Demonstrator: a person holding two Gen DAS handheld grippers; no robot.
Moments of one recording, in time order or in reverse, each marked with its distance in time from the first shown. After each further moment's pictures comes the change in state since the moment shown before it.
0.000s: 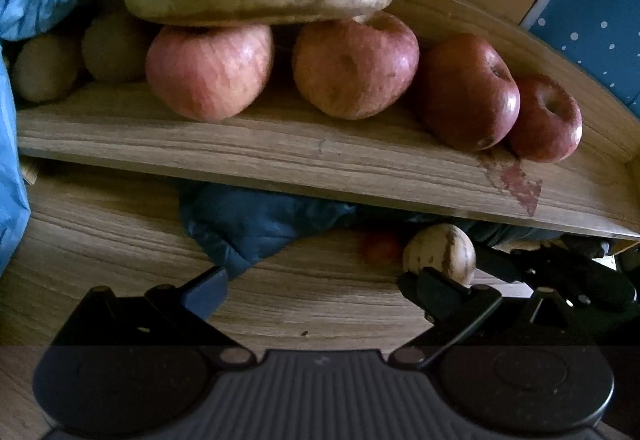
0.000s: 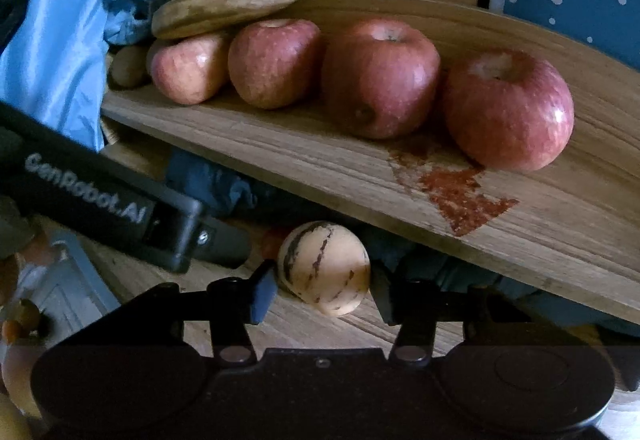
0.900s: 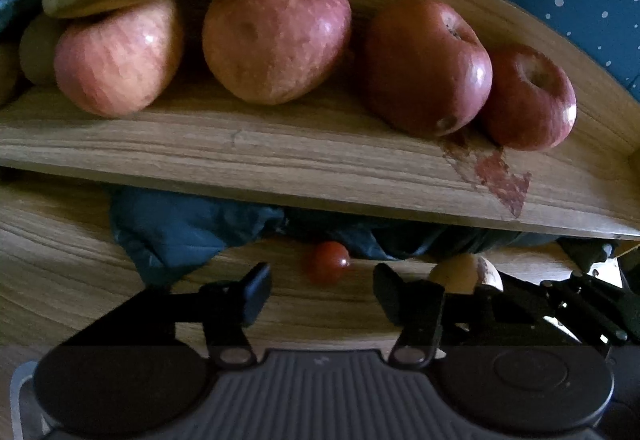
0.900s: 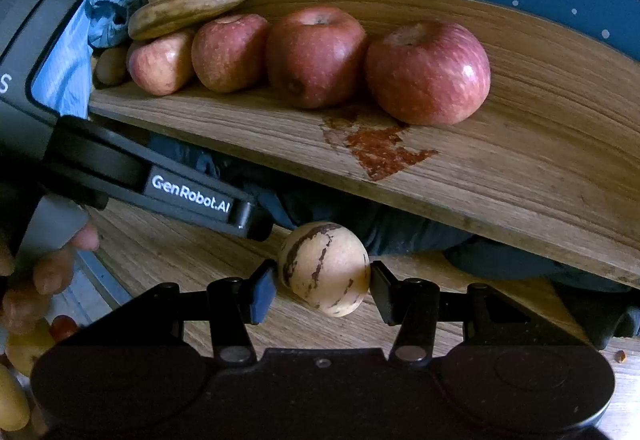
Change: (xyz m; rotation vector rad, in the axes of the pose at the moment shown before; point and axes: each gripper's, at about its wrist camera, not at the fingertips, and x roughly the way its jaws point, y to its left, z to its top) left arm 0.035 -0.045 -0.017 0.023 -0.031 -0.004; right arm -0.031 -0.035 -0.025 0.054 0.024 -0.029
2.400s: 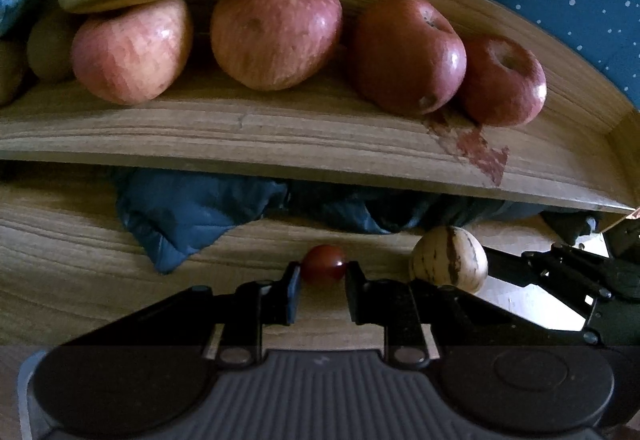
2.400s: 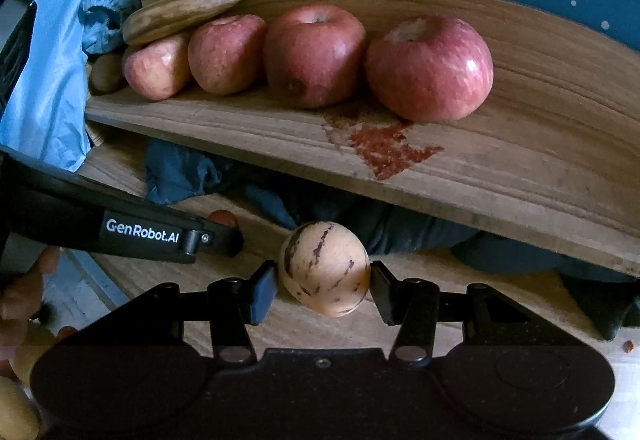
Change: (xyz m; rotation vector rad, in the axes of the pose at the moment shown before) left arm -0.009 0.007 -0.007 0.051 -0.007 -0.045; right arm 0.002 0.009 0.001 0.040 0.007 -0.007
